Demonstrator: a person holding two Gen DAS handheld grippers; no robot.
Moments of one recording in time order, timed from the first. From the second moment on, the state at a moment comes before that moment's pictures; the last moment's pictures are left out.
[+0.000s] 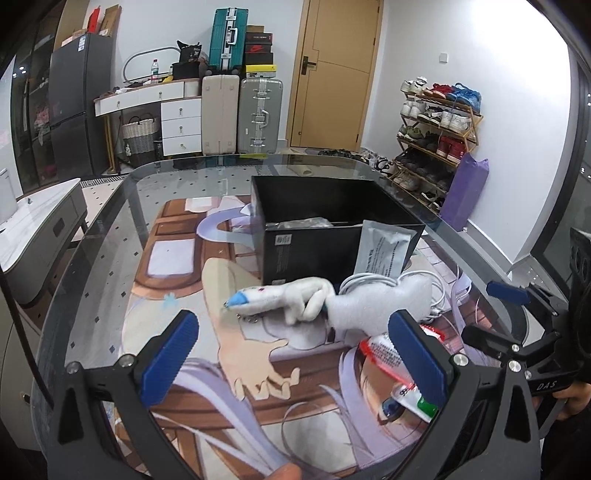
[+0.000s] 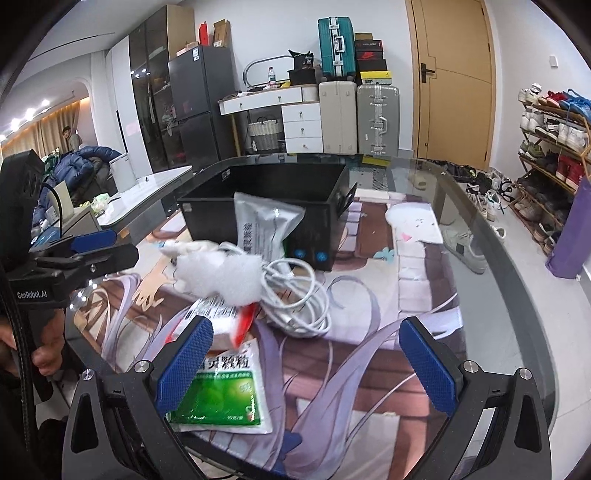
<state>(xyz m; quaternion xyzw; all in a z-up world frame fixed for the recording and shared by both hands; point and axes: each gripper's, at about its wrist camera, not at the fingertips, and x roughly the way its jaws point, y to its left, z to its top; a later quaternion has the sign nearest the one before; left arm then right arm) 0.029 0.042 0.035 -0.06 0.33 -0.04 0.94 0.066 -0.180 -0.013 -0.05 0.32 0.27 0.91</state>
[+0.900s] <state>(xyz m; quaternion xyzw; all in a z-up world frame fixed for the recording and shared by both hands) 0.023 0.041 0.021 -0.05 0.34 -0.04 0.94 0.046 -0.139 -0.044 -0.10 0.36 0.33 0.87</state>
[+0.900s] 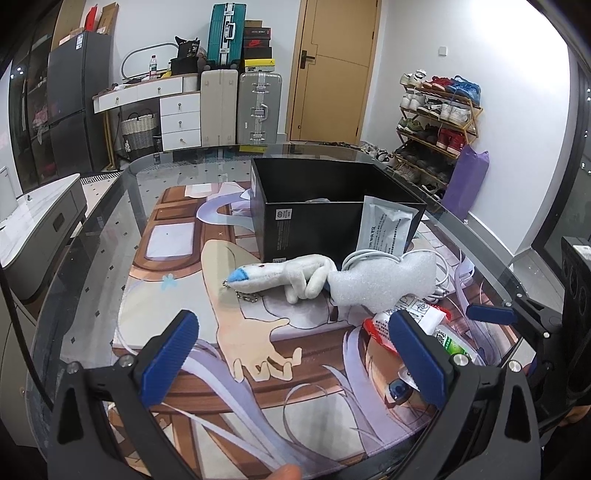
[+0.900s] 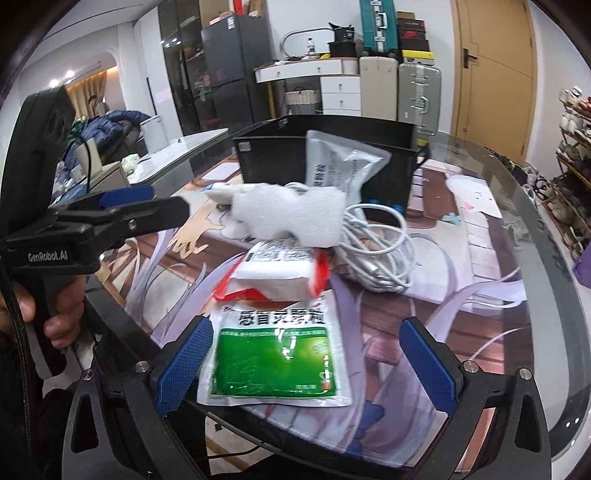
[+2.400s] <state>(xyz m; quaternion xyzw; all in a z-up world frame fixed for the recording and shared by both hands) 0.035 0.027 0.014 -0.05 0.36 -0.06 0.93 0.070 -0.176 -0.055 -0.08 0.34 0.26 0.90</state>
